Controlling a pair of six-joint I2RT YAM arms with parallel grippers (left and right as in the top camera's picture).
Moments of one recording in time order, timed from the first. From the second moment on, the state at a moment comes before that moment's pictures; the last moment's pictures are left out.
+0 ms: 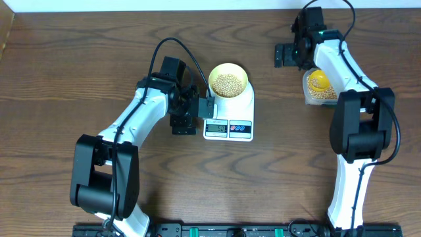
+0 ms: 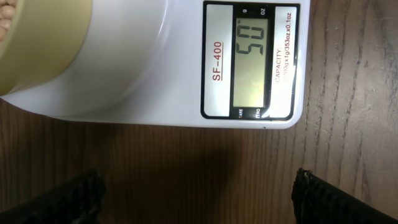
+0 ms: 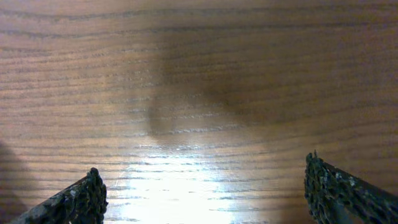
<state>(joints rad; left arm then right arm) -0.25 1.80 1.19 -0.75 0.33 1.37 0.11 2.28 1.85 -0.74 -0.03 0.16</state>
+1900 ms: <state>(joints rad) -0.25 1.80 1.19 -0.75 0.33 1.37 0.11 1.07 0.79 -0.39 0.06 0.10</state>
